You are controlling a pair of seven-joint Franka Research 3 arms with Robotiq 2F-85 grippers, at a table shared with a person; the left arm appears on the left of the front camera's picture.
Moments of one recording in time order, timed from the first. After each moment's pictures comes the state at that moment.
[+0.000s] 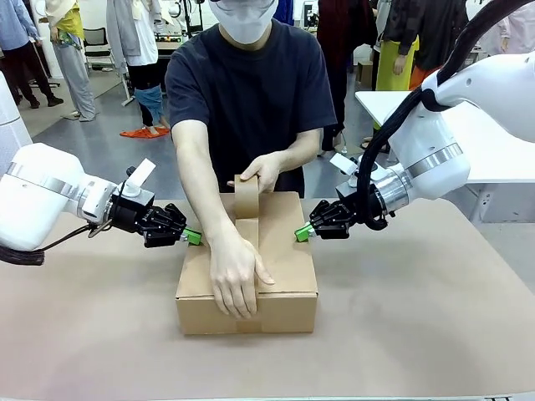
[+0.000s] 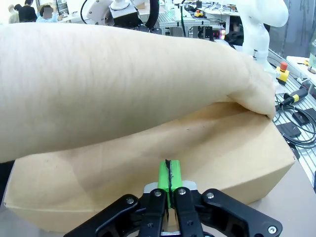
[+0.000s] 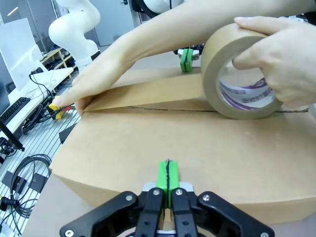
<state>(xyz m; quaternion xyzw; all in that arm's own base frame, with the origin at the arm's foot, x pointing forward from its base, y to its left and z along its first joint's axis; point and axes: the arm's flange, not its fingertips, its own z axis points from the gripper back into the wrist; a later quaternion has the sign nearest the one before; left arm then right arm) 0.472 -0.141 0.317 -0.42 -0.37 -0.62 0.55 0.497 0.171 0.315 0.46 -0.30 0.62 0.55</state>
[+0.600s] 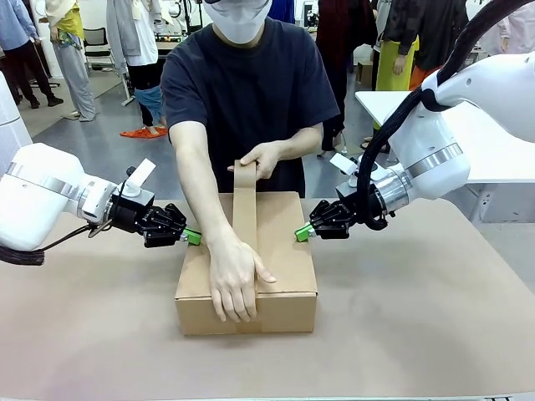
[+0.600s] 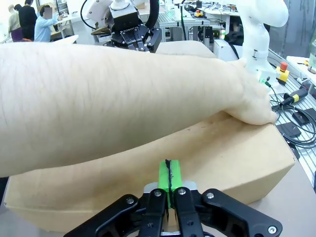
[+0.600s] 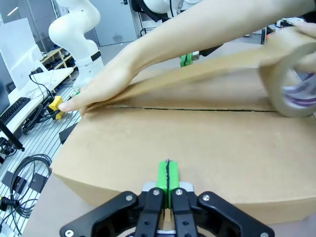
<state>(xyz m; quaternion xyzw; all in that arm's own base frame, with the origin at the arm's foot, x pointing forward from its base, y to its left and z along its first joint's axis) 0.472 -0.141 0.317 -0.42 -0.37 -0.62 0.55 0.497 0.171 0.315 0.46 -0.30 0.62 0.55</state>
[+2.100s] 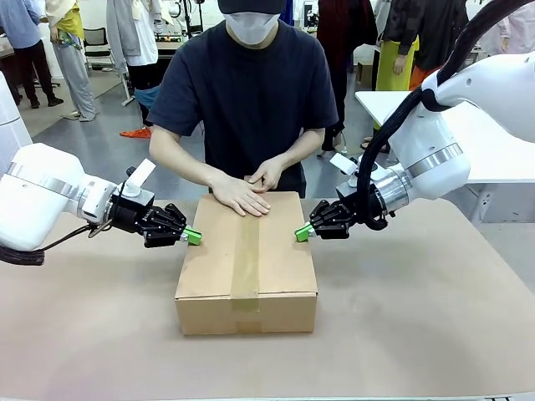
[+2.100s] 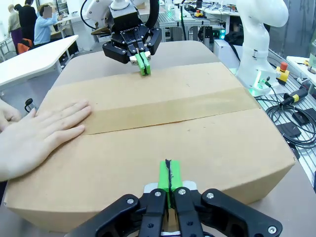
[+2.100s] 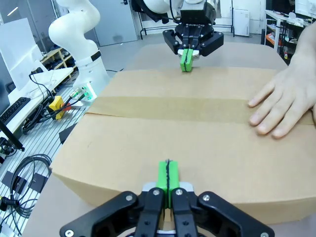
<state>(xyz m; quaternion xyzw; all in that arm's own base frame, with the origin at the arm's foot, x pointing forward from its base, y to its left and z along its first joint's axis) 0.472 -0.141 0.317 -0.42 -0.37 -0.62 0.55 0.497 0.171 0.315 0.46 -0.30 0.62 0.55</state>
